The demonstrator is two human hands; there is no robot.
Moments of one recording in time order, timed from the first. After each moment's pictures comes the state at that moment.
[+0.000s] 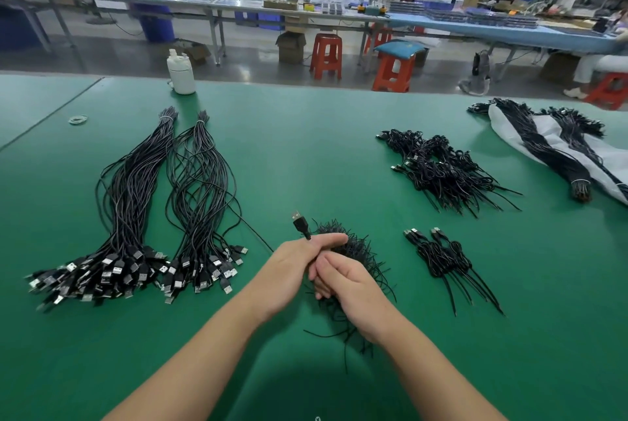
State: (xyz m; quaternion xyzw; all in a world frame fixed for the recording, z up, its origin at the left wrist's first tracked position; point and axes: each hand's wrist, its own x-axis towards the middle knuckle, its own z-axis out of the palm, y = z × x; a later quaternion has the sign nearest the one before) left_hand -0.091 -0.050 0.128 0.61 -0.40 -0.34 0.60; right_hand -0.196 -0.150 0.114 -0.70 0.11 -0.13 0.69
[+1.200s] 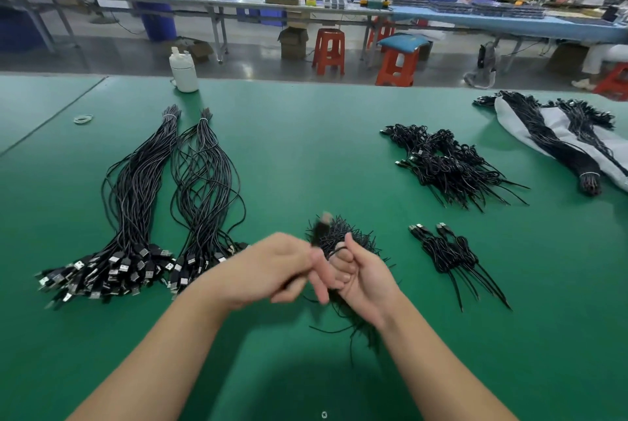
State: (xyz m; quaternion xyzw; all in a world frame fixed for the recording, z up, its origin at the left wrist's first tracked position) left_hand -0.070 -0.022 0.160 0.61 -0.47 -0.43 0.47; right_hand -0.174 -0.181 0.075 -0.34 0.18 -0.08 0.92
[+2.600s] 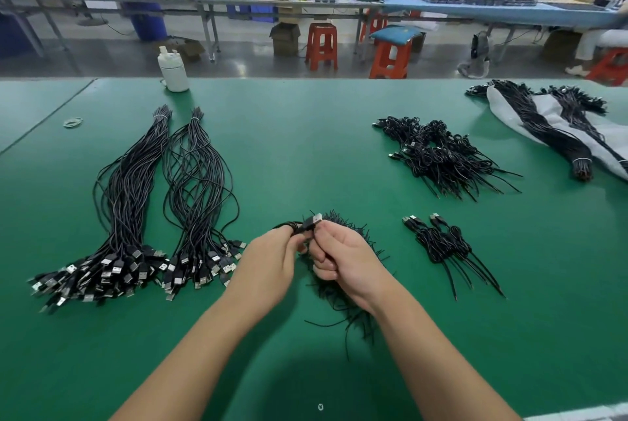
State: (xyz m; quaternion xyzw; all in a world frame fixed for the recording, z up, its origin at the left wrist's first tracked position) left_hand -0.090 -0.036 0.128 0.83 -0.43 0.00 0.35; right_hand -0.174 -0.167 0.111 -0.56 0.09 -0.11 0.82
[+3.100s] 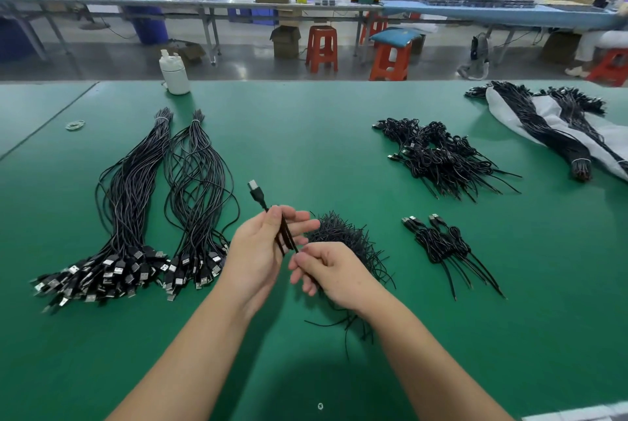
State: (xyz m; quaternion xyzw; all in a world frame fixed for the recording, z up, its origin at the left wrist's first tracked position) left_hand -0.086 -0.049 0.133 0.50 -0.17 -0.28 0.80; right_hand -0.180 -0.151 0.116 -0.77 0.14 -0.06 0.62
